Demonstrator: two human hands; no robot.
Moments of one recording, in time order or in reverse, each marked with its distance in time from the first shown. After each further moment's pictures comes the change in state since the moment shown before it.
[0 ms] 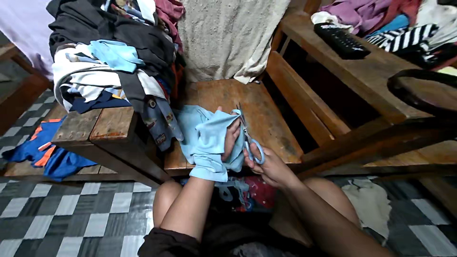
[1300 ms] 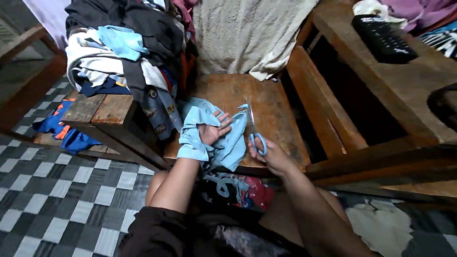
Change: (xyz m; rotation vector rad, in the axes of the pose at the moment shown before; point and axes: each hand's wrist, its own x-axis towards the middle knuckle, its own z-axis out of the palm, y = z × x) left_hand 0.004 0.011 -0.042 -0.446 0.161 -0.260; right_hand 0.043 0.004 -0.051 -0.174 -0.087 -0.014
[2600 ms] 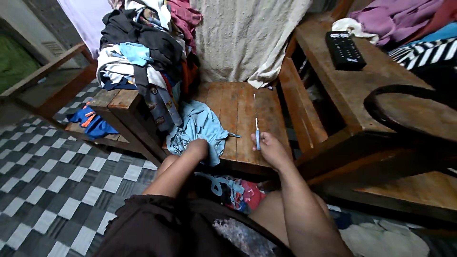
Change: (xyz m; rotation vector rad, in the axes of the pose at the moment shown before) left_hand -0.064 -0.010 0.062 1.884 0.144 -0.645; right_hand -0.026 -0.020 -0.042 -0.509 0.175 0.019
